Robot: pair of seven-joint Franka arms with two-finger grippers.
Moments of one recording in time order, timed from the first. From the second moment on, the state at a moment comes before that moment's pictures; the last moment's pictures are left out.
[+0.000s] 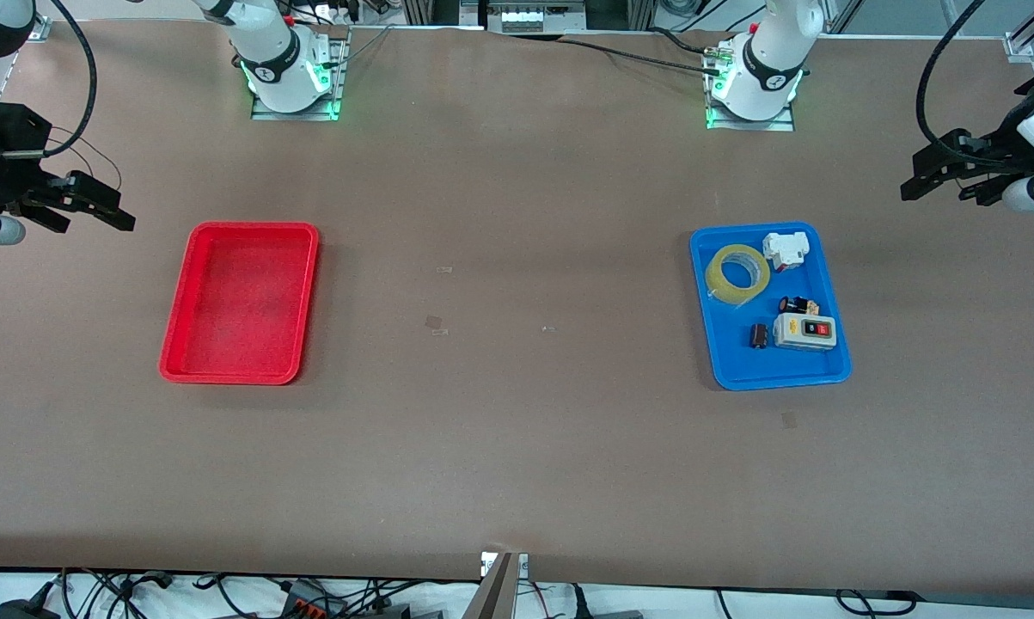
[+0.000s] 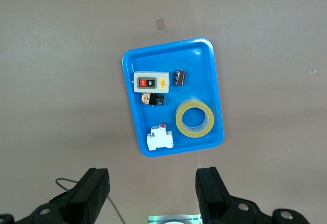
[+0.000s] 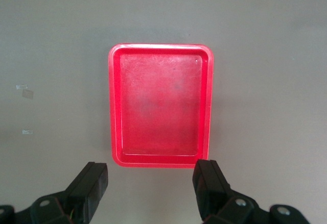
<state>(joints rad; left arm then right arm) 0.13 0.01 -0.15 -1.51 0.01 1.43 0.04 -0.03 -0.01 -0.01 -1.72 0.00 1.67 -0.04</state>
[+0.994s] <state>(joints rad) 0.13 0.04 -0.15 -1.77 0.00 1.65 0.07 -0.03 -0.02 -0.01 -1.72 0.00 1.65 -0.04</state>
